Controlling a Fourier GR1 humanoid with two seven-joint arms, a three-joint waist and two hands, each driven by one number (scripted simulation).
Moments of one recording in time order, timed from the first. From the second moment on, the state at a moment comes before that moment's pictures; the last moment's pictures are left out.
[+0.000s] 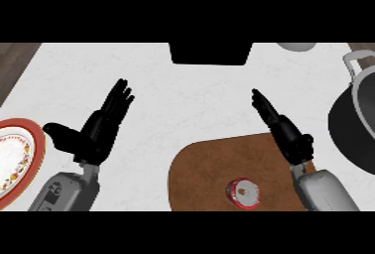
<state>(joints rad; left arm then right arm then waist) -0.23 0.25 -0.27 -1.53 0.35 0.20 0.05 -0.24 -0.28 0.27 -1.37 -0.12 0.01 -0.09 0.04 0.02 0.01</state>
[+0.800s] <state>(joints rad) -0.06 0.37 -0.31 -1.42 0.29 0.12 0.12 0.03 -0.15 0.41 -1.79 0.42 -0.69 -0.03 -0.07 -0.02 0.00</state>
